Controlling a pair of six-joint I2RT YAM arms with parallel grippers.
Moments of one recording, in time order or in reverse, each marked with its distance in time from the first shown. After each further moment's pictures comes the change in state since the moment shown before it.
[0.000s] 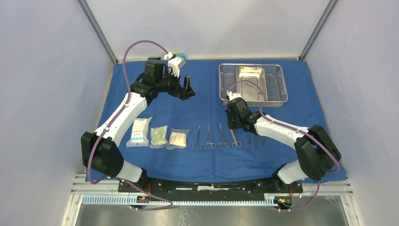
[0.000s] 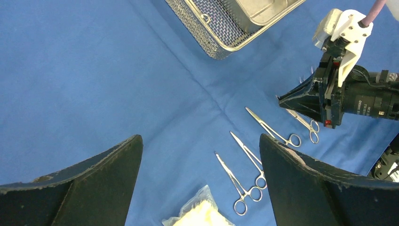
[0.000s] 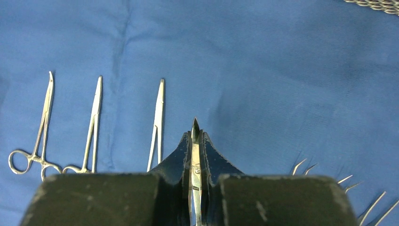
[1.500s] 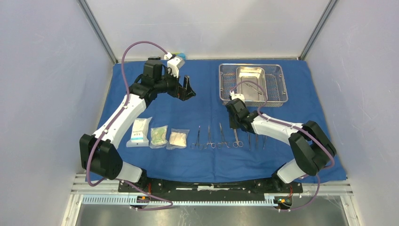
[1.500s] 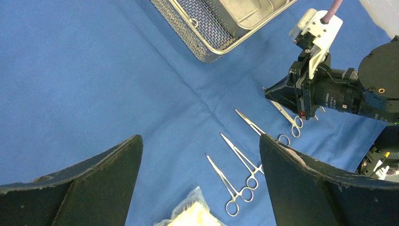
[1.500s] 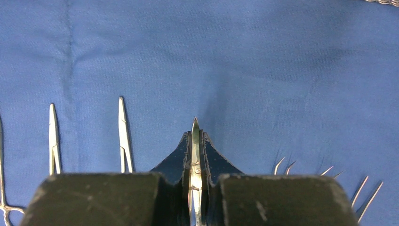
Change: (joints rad) left arm 0.001 -0.028 -0.021 0.023 0.039 -0.027; right arm 0.000 0.059 0.005 -0.001 0.153 0.069
